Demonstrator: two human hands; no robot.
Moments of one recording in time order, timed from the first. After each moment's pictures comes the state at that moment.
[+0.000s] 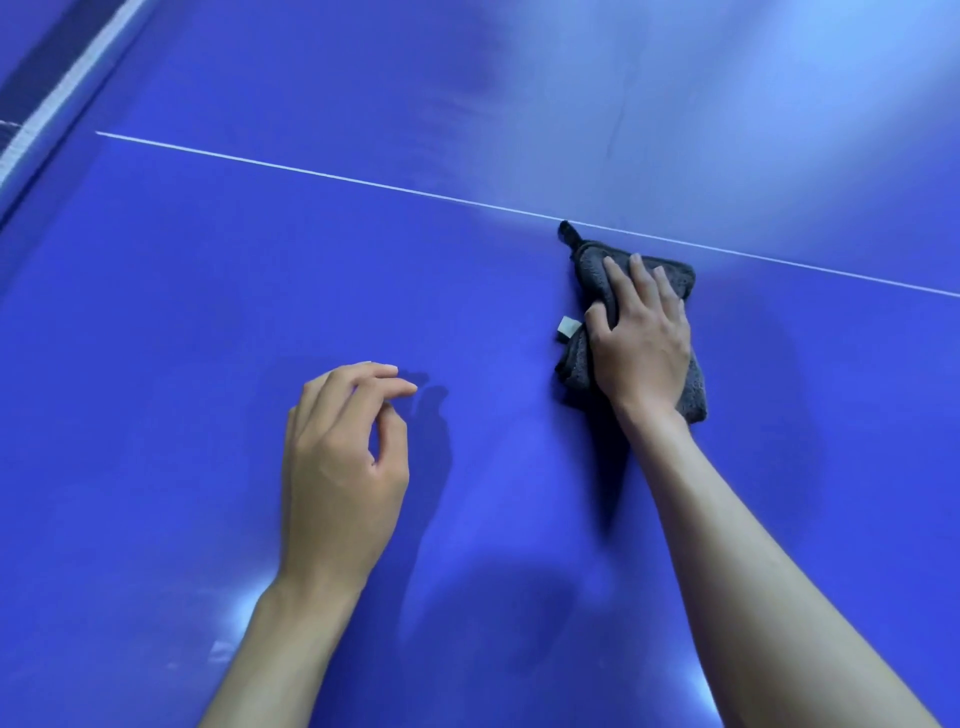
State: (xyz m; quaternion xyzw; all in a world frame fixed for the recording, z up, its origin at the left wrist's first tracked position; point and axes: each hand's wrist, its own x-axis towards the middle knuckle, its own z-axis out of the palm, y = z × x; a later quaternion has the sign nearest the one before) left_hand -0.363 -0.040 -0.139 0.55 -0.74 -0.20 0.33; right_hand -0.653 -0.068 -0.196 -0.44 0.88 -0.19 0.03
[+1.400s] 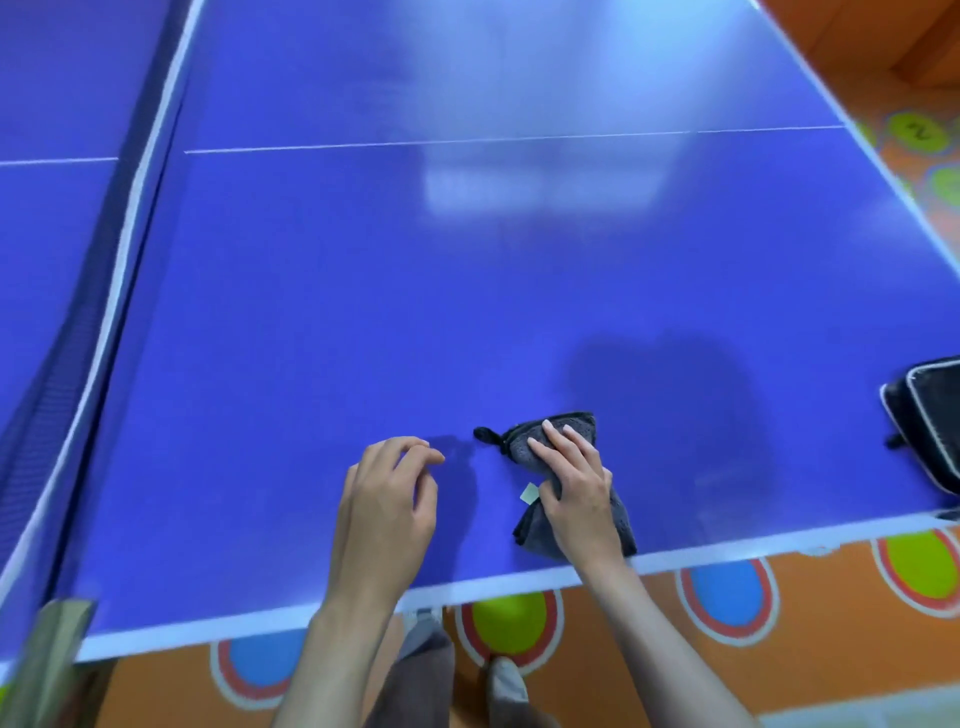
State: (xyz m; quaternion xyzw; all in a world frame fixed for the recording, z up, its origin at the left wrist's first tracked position) left_hand -0.157 0.231 -0.070 0.43 -0.86 -0.24 0.16; right_hand -0.354 0.354 -0.173 -0.40 0.85 -0.30 0.16
